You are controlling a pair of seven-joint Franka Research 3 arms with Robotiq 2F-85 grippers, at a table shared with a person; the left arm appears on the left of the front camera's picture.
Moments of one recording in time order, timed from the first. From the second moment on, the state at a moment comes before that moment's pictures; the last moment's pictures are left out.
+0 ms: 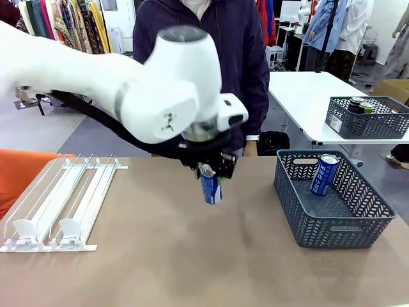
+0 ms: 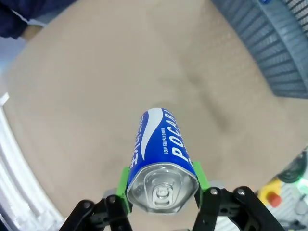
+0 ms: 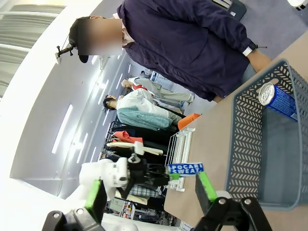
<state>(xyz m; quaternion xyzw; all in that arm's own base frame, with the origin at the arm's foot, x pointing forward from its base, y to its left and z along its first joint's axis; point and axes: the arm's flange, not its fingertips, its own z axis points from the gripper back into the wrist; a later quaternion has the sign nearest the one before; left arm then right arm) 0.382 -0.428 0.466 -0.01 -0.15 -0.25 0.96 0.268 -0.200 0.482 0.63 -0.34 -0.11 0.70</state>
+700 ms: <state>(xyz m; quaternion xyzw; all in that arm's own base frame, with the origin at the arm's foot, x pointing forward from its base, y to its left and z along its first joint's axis) 0.423 -0.443 0.400 0.03 -0.11 -0.27 0.95 0.268 -0.200 0.482 0.63 -0.34 -0.11 0.70</state>
